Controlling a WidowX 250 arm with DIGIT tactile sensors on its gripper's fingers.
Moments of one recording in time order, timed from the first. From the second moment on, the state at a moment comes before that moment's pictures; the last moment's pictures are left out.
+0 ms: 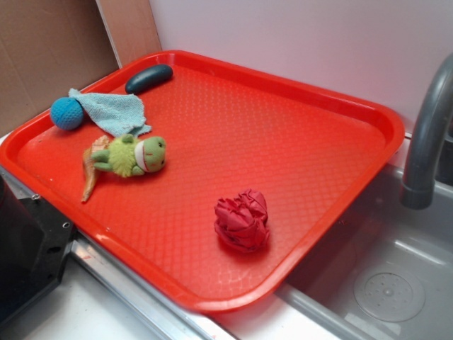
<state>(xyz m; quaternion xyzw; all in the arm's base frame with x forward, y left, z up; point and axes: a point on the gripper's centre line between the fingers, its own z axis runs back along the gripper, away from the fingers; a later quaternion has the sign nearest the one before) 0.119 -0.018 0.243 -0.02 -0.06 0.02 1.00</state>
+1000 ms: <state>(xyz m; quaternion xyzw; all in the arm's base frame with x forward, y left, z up) 0.207 0.064 0.154 0.04 -0.06 -0.01 1.00</state>
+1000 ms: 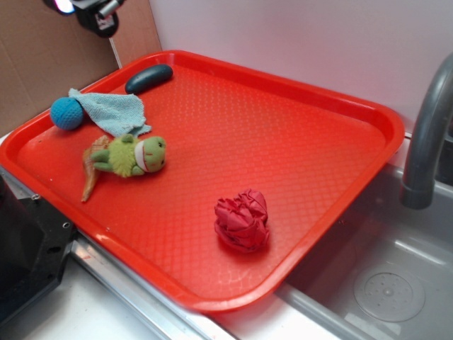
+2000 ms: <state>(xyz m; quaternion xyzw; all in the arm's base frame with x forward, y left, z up) 0.279 0.133 0.025 0.05 -0.07 -0.06 0.99</state>
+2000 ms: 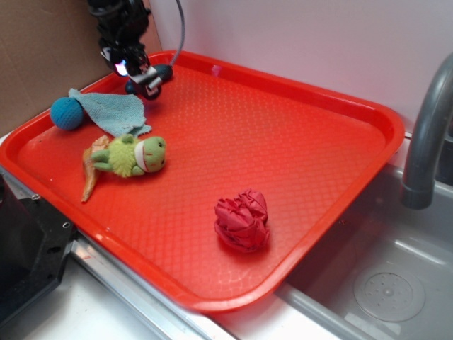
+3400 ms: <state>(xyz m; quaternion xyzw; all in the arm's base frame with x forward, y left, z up) 0.244 0.075 0.102 0.00 -0.07 0.04 1.00</state>
